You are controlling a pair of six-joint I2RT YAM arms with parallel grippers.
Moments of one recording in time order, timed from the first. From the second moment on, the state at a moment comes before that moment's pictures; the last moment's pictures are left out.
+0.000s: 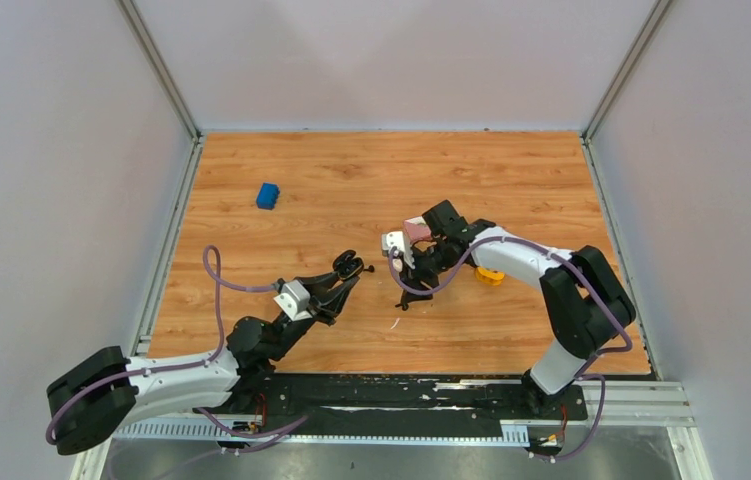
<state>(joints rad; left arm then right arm) -1.04 0.85 0.01 1.21 -0.21 0.05 0.59 1.66 1.01 -0.49 -0.81 -0.79</state>
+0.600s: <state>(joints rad) -1.04 0.83 0.01 1.19 -0.24 0.05 0.71 1.69 1.01 -0.49 -0.60 -0.94</state>
